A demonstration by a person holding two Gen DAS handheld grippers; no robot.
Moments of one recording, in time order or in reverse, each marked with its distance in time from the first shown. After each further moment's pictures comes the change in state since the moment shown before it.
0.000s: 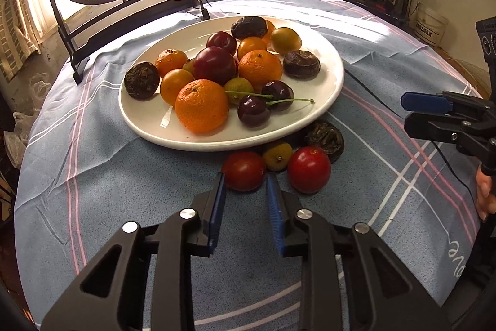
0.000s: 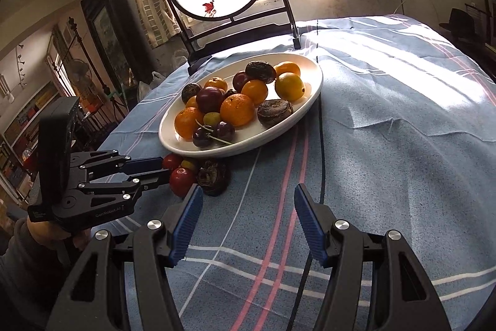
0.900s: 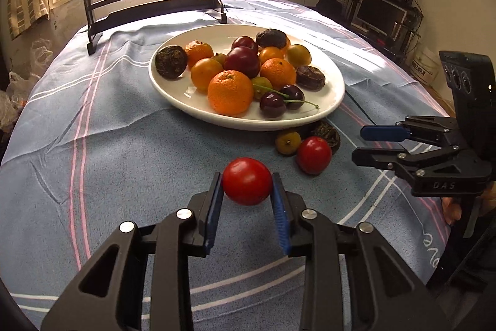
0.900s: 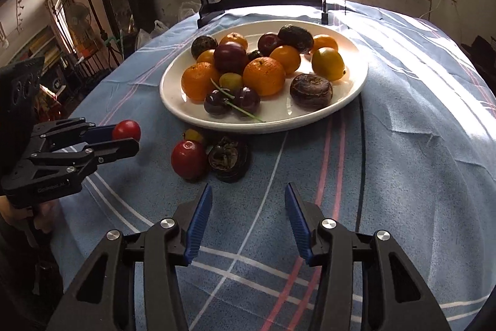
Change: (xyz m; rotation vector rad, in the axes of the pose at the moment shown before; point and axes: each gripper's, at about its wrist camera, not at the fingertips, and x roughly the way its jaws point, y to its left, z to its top) left arm -0.030 0.038 -0.030 -0.190 -0.066 -0.103; right arm 0.051 0.042 0.010 -0.183 0.222 -0.072
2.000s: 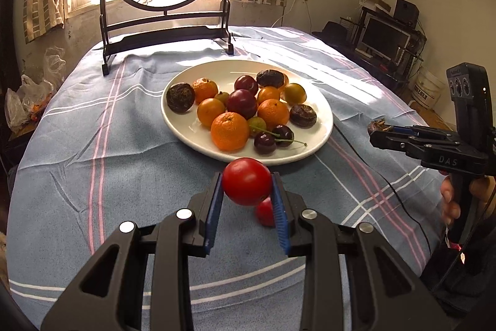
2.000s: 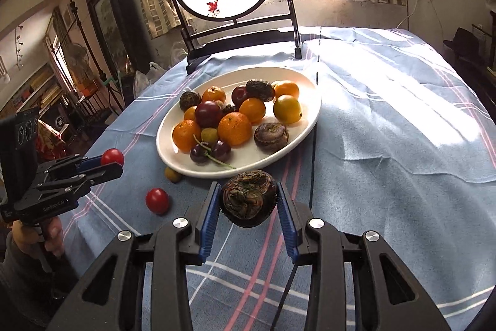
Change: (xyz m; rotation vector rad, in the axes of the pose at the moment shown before) left arm -0.034 -0.015 0.023 -0.028 -0.101 0.026; right arm -0.061 -0.046 0.012 0.113 -0.190 0.025
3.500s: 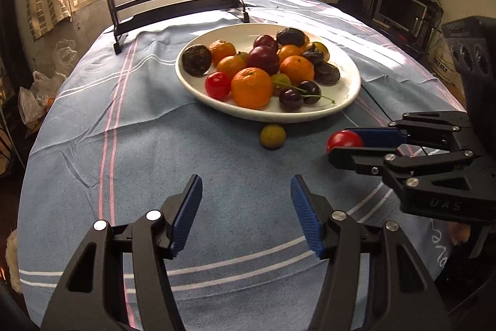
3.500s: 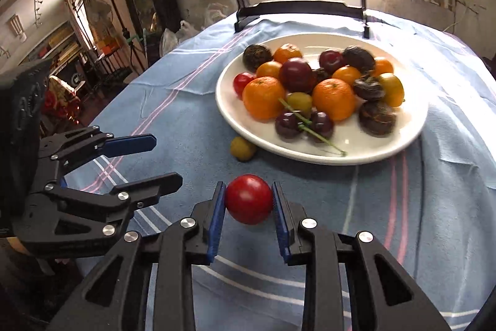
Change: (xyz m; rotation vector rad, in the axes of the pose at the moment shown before) left arm 0.019 -0.001 -0.025 0.061 0.112 0.104; right arm 0.052 0.082 -0.023 -0.126 0.122 0.059
